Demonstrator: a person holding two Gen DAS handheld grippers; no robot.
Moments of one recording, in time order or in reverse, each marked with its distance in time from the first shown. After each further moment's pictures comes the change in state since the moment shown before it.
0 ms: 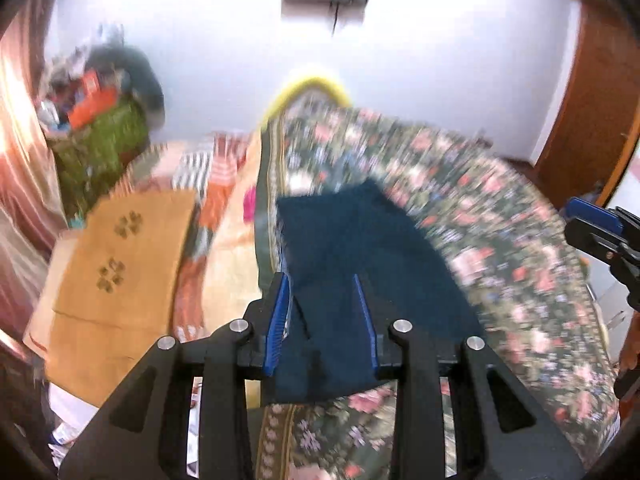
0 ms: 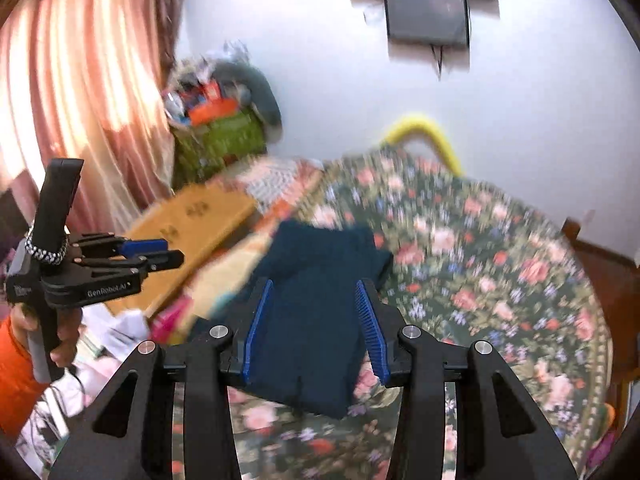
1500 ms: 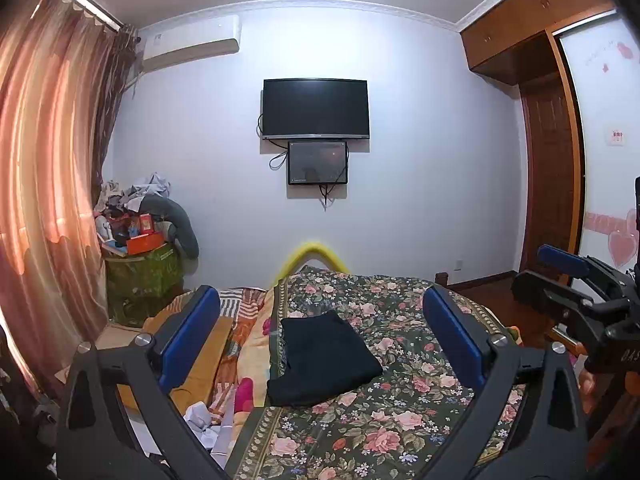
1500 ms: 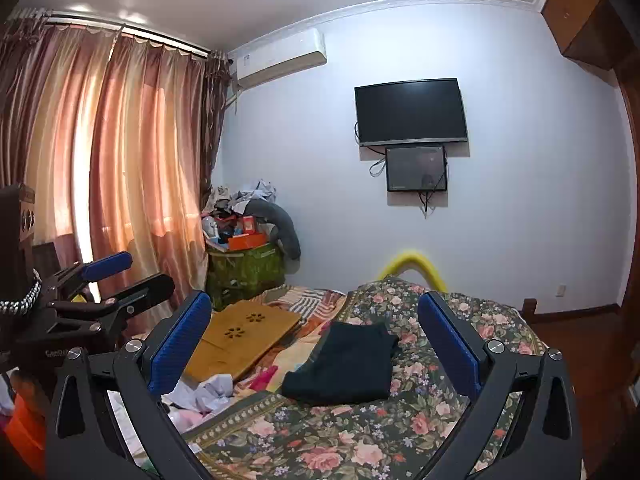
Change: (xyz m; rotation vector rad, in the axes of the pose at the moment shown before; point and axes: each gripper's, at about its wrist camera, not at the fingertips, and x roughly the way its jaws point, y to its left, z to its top) left arm -0.327 -0.081 -0.128 0.030 -0.603 0.052; right arm -0.260 0.128 -0.073 -0.022 -0.486 -0.040
